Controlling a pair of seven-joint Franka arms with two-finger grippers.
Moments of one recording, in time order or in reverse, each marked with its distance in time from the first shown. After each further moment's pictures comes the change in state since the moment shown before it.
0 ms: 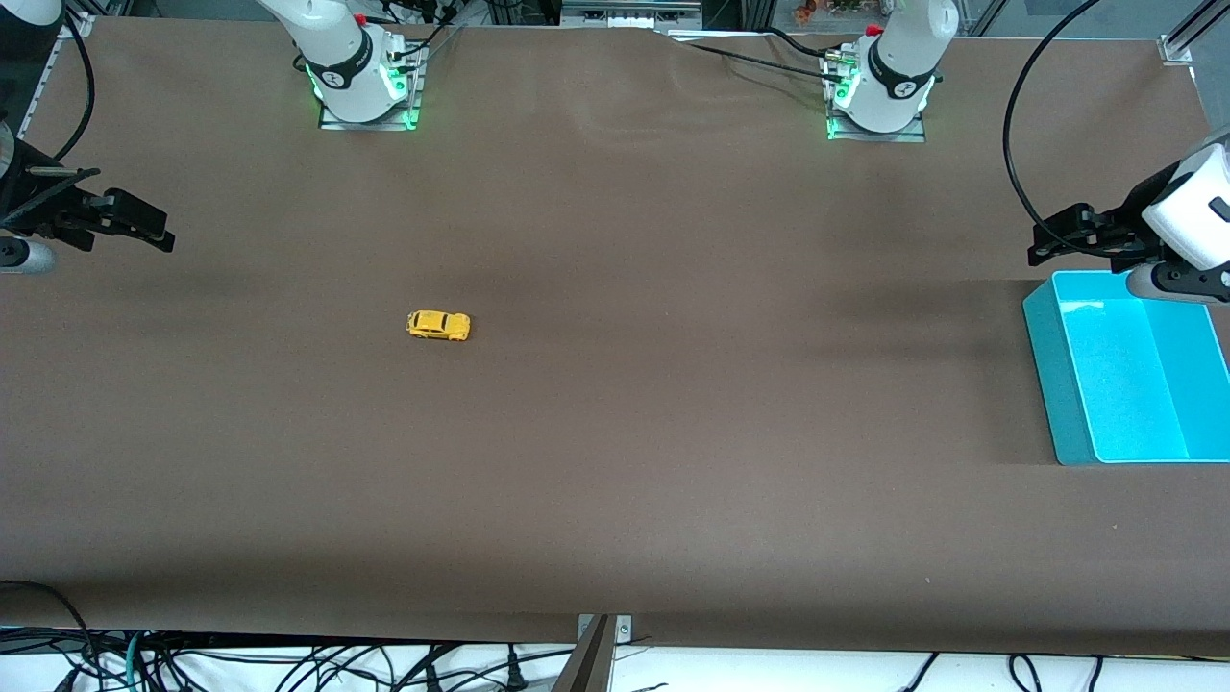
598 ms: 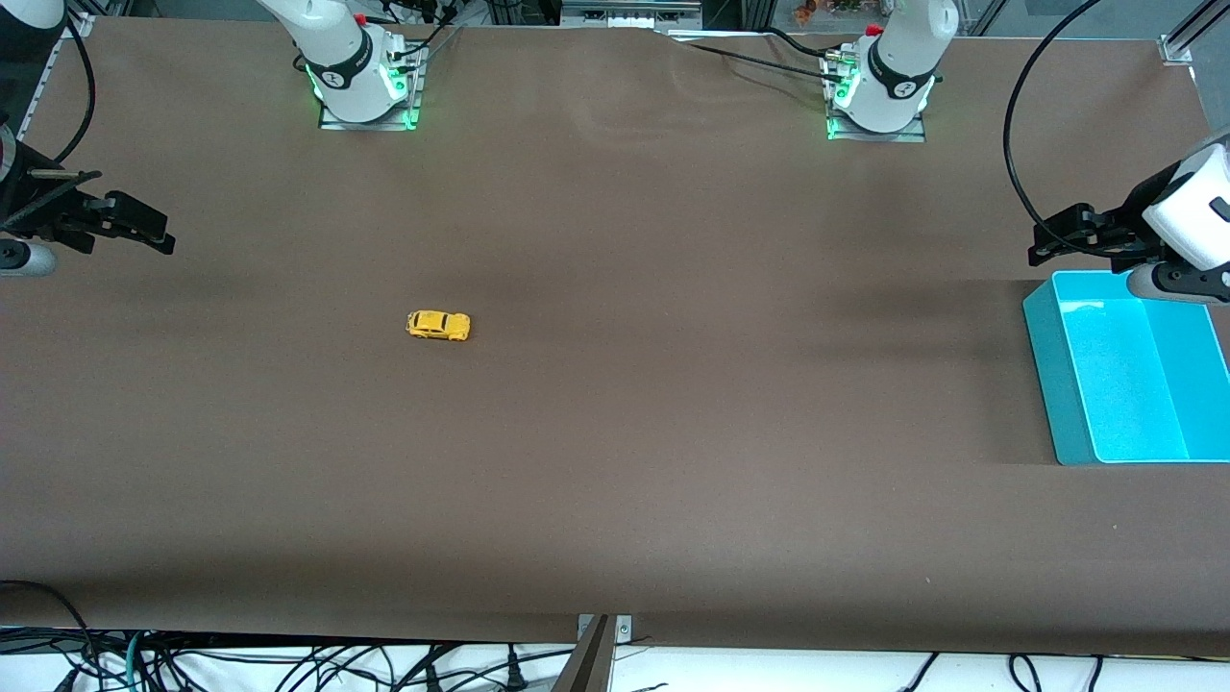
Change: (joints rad) left arm 0.003 0.000 0.003 0.000 0.000 0.000 0.000; right arm 0.000 0.007 0.002 -0.001 -0.002 0.009 0.000
